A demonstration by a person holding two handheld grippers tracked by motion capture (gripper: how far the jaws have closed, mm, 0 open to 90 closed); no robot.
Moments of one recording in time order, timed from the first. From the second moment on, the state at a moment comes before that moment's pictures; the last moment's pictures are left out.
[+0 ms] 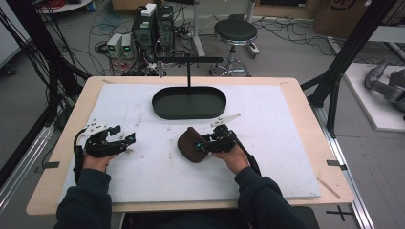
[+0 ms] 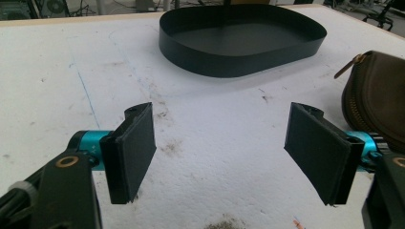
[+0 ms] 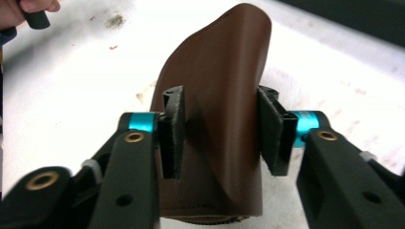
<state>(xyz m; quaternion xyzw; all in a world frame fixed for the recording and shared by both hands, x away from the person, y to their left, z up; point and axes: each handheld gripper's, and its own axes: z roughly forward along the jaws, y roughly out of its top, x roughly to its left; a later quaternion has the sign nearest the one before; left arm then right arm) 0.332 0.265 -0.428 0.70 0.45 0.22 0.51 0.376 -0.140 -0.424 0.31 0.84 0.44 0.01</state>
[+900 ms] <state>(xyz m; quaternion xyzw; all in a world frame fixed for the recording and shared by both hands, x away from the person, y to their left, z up) 0.331 0.264 -0.428 0.70 0.45 0.22 0.51 0.370 -0.144 -0.414 0.24 0.87 0.42 0.09</state>
